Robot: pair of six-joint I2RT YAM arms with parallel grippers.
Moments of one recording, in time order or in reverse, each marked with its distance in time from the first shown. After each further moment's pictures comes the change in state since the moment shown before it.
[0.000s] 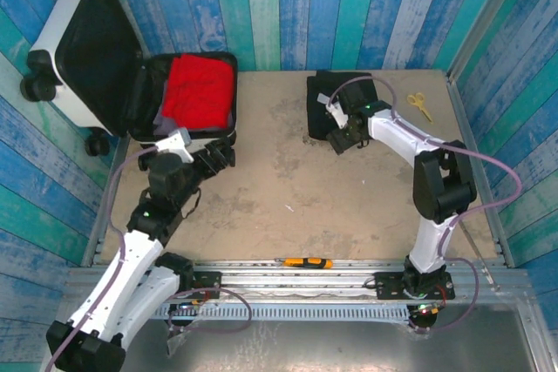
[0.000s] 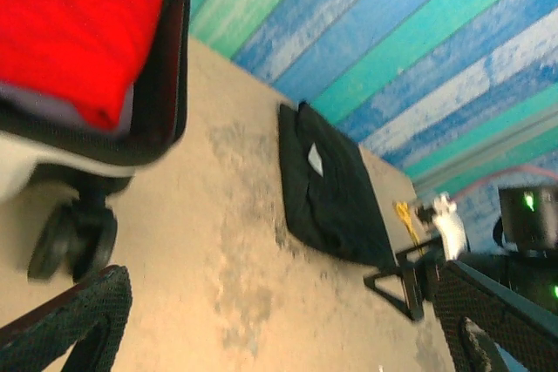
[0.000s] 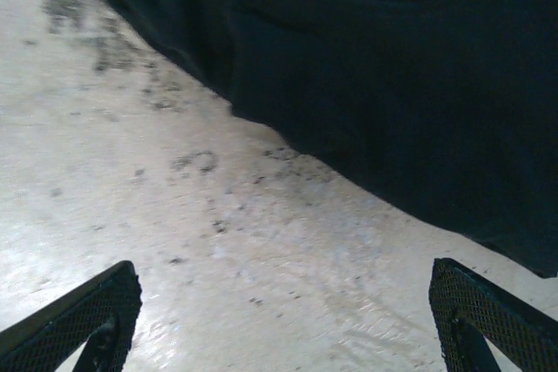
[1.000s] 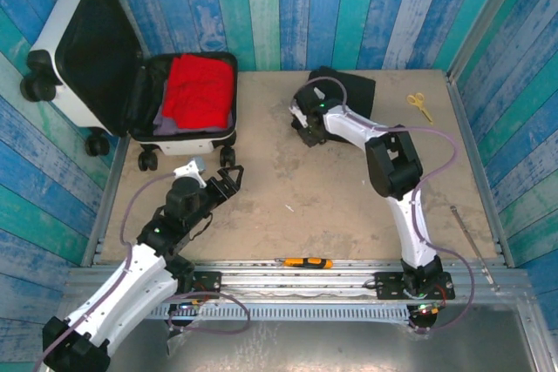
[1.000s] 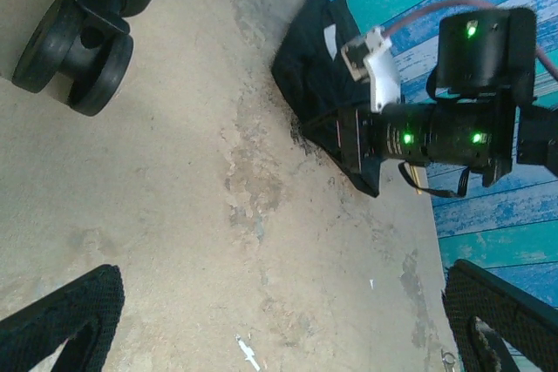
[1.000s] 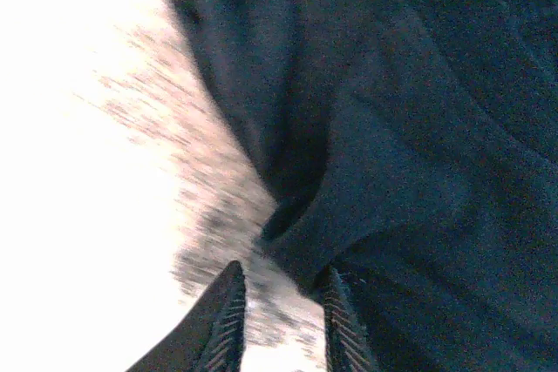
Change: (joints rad) left arm -0.163 -0.094 -0.201 -0.013 -0.042 -0.213; right arm 0.179 0.428 0.463 -0.045 0.039 0.099
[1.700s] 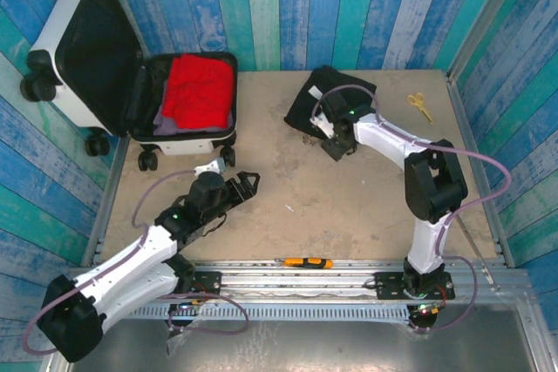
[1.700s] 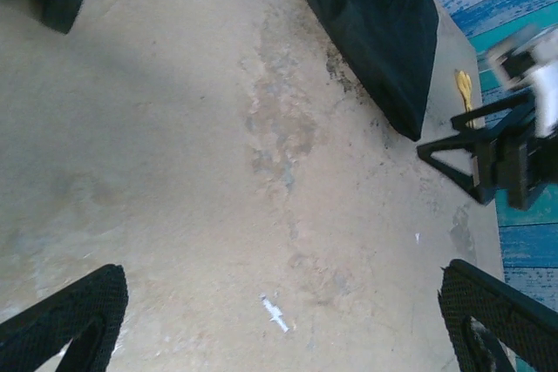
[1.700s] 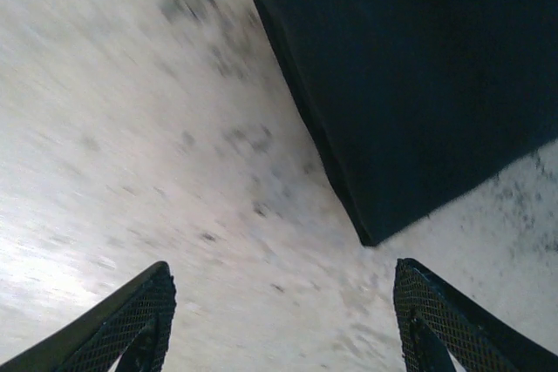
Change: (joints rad) left arm -0.137 0.254 0.069 0.023 -0.055 -0.014; right arm -0.091 -0.410 -0.476 -0.006 0.066 -0.242
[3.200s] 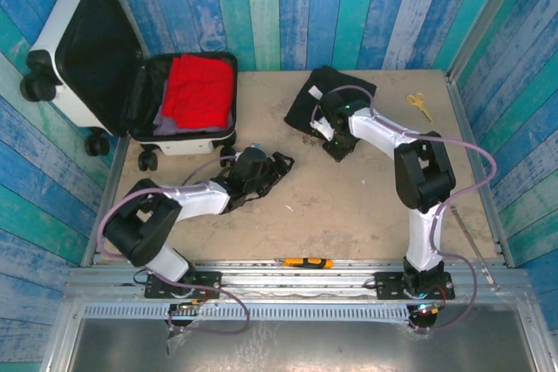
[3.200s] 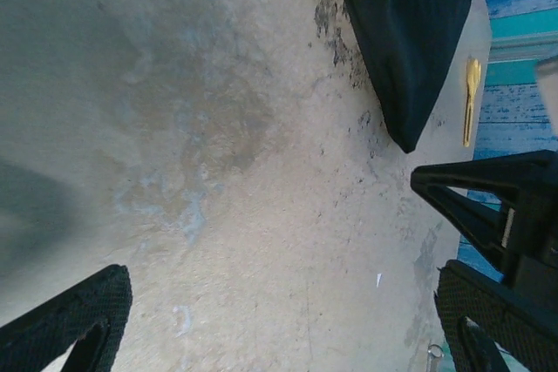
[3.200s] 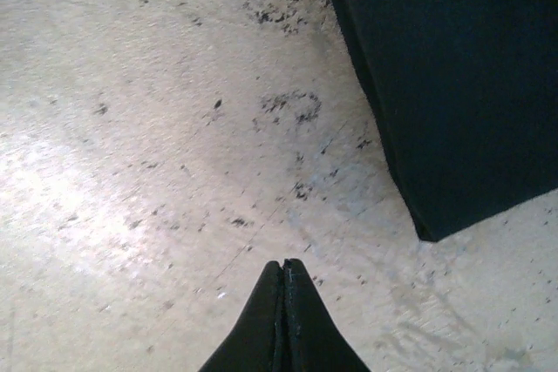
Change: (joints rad) left arm -0.041 0.771 0.236 0.475 0.148 -0.278; right arm -0.005 0.091 0.113 -0.150 -0.091 0.039
